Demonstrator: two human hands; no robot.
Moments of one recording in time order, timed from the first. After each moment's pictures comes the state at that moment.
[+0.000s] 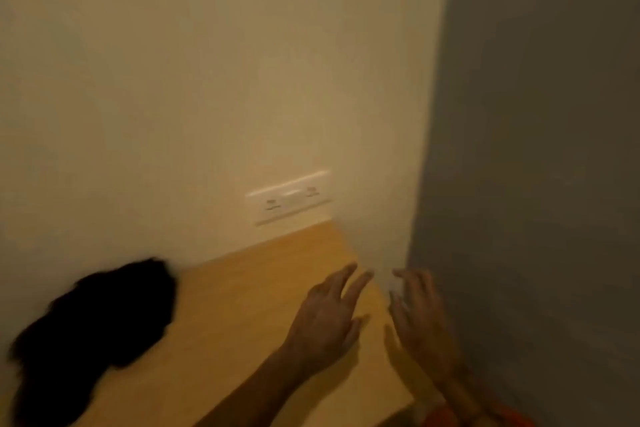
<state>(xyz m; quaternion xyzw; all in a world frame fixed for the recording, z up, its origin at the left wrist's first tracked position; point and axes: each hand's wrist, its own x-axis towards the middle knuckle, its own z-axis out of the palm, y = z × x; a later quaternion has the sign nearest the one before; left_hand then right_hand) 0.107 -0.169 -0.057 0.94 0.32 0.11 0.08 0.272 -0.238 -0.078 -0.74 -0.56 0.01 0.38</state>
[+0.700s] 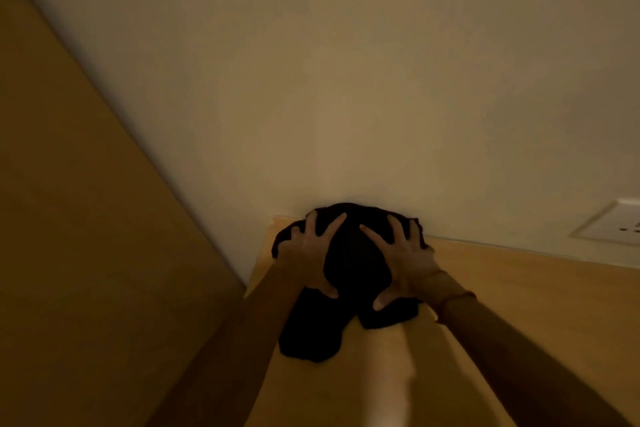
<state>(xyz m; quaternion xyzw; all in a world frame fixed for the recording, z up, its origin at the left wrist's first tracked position) -0.346 0.012 -0.128 0.70 0.68 -0.10 0.18 -0.154 0.059 -0.138 -0.50 -0.83 0.14 -0.20</state>
